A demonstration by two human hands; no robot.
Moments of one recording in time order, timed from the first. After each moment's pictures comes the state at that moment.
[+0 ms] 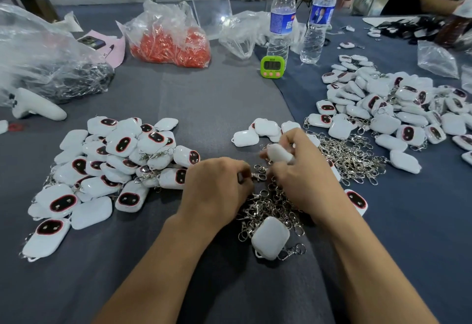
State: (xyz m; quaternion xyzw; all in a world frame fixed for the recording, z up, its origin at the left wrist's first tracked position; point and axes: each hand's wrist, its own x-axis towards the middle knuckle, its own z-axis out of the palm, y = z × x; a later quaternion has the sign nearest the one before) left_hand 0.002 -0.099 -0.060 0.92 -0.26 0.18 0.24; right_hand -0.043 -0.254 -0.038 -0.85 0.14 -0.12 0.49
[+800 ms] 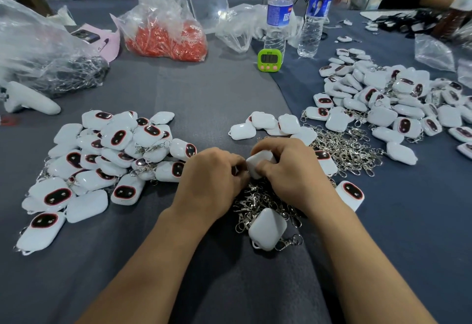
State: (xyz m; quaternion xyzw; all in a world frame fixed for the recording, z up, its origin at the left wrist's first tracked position) left_hand 0.007 -0.094 -0.066 0.90 -0.29 0.16 0.29; right_hand -0.040 -0.249 -0.043 -0.90 0.08 -0.10 0.41
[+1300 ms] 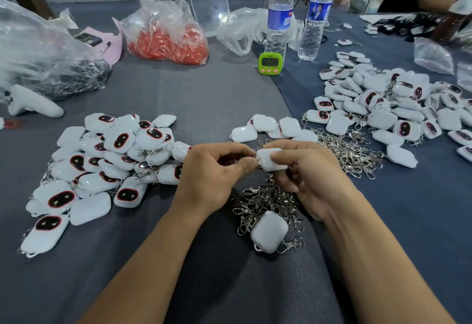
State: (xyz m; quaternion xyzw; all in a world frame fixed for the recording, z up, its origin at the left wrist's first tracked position) left_hand 0.010 -0.090 -0.057 0.78 -0.24 0.02 0.58; right_hand -0.043 -0.255 -0.033 -0.62 0.16 -0.02 0.77
